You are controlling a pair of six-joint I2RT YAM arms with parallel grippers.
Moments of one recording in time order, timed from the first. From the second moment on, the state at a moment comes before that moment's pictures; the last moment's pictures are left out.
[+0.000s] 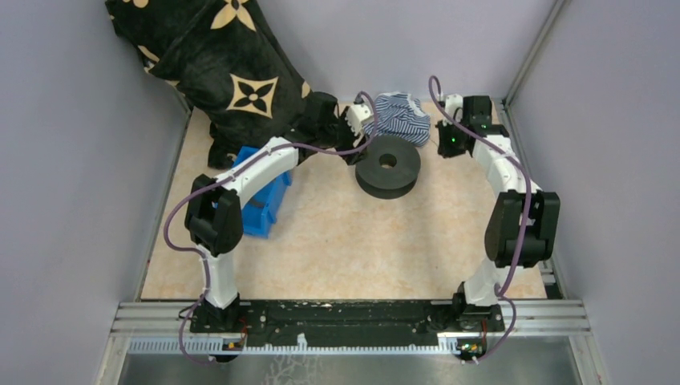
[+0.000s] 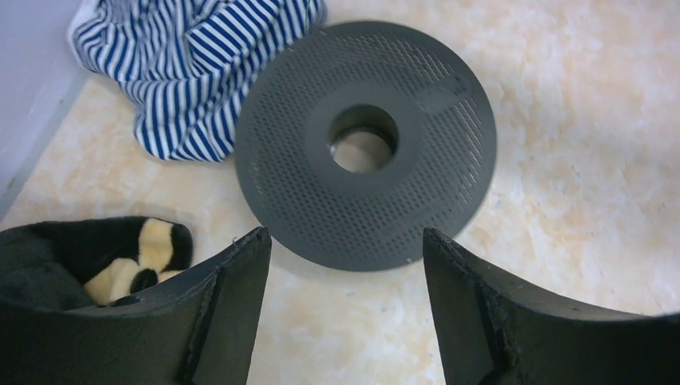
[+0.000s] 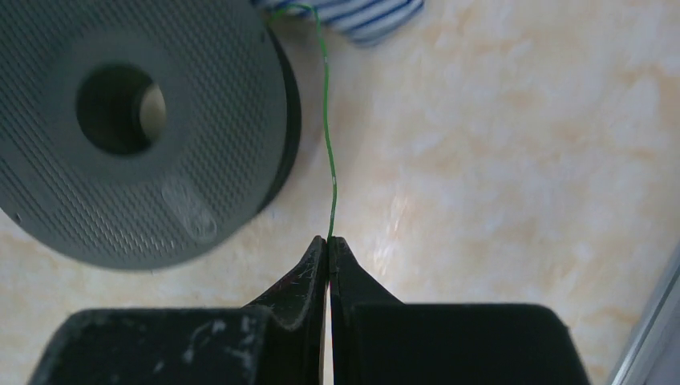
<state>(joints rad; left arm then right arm) -0.62 1.92 1.64 -0.27 0.41 0.35 0.00 1.65 1.32 -0.57 -0.22 -0.26</state>
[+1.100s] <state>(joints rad) -0.36 2.12 1.65 -0.10 0.60 -0.04 0.35 2.06 1.84 -0.63 -0.45 -0.11</state>
